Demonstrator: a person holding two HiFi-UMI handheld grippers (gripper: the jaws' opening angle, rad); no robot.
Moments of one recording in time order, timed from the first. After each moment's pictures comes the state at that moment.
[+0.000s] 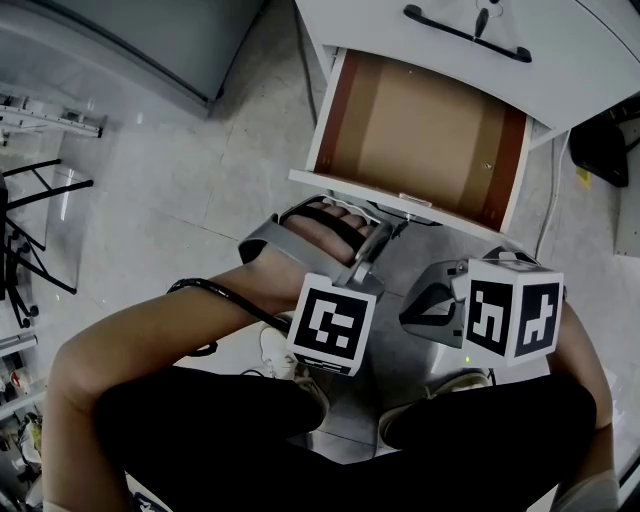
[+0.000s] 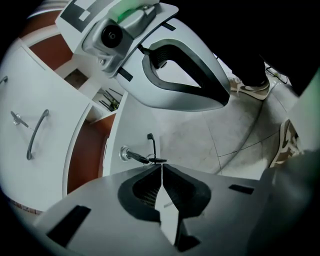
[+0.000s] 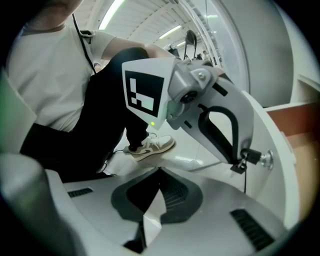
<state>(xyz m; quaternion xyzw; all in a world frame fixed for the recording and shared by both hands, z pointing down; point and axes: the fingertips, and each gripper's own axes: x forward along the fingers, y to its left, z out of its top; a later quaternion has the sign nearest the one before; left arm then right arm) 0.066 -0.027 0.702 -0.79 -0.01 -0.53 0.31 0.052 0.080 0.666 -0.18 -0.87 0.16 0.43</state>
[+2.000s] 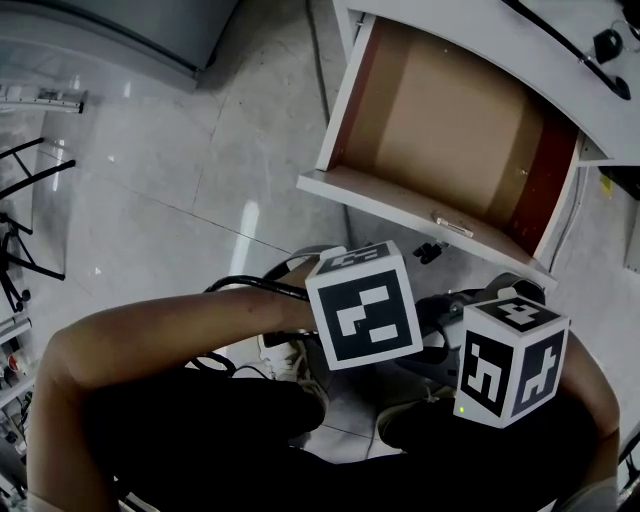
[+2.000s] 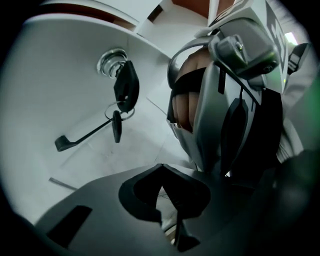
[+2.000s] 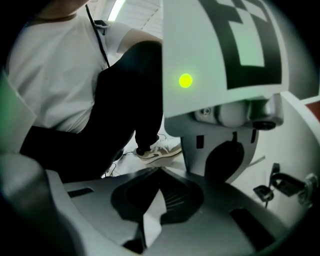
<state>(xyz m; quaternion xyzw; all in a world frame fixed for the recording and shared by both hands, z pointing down) 0.065 0.034 0.737 -0.81 -0.12 -0.50 -0.27 0.020 0.089 0.675 -0.26 -0.86 0.18 0.41</state>
